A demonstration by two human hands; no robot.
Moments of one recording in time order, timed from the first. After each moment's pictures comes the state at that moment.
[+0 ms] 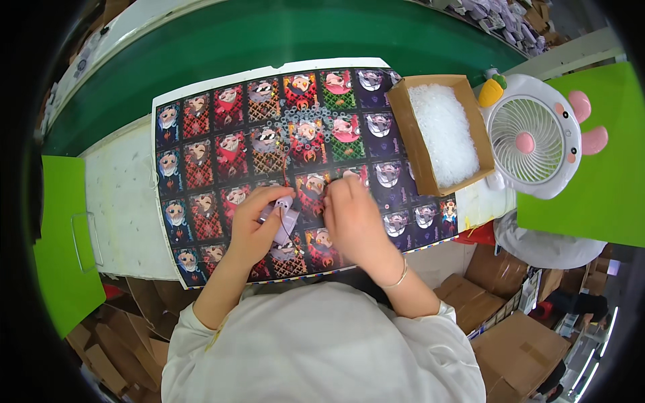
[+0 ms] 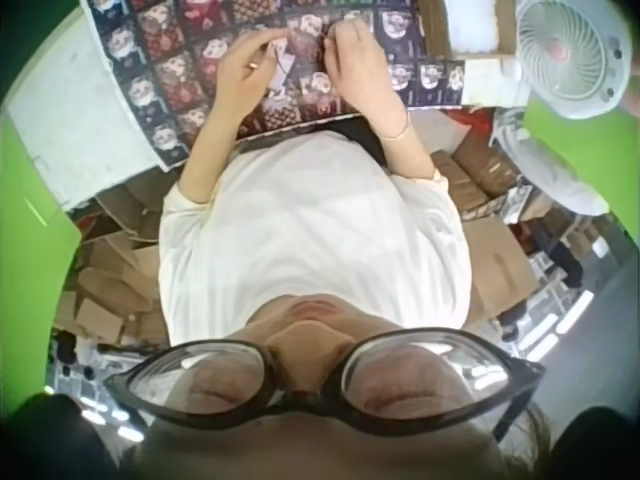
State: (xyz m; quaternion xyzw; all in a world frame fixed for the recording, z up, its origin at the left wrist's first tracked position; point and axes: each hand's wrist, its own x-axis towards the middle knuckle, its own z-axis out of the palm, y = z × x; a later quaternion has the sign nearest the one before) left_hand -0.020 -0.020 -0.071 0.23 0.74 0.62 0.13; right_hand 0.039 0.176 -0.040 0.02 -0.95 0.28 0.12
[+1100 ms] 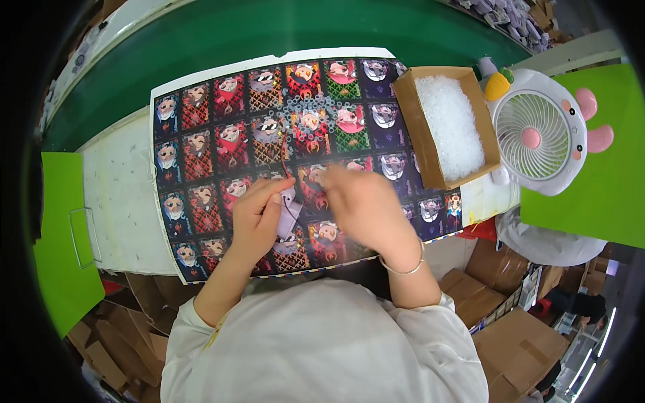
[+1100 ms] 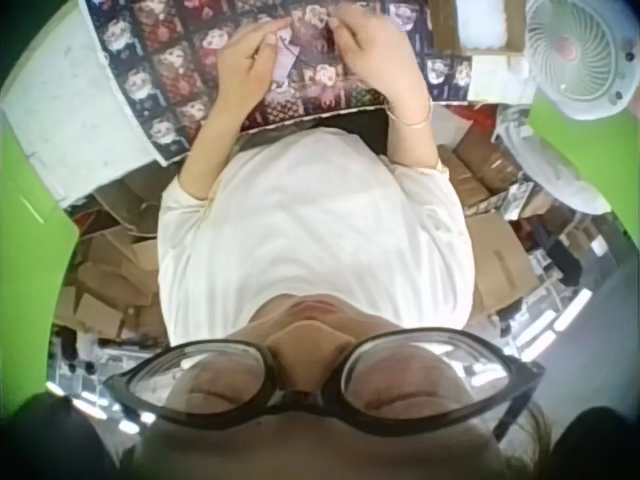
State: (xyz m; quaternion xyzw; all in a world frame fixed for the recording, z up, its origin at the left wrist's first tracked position) left_hand -0.018 -0.014 -0.072 0.24 0.77 0.60 0.05; right_hand 0.023 0.187 -0.010 0.00 -0.93 0.36 -0.02
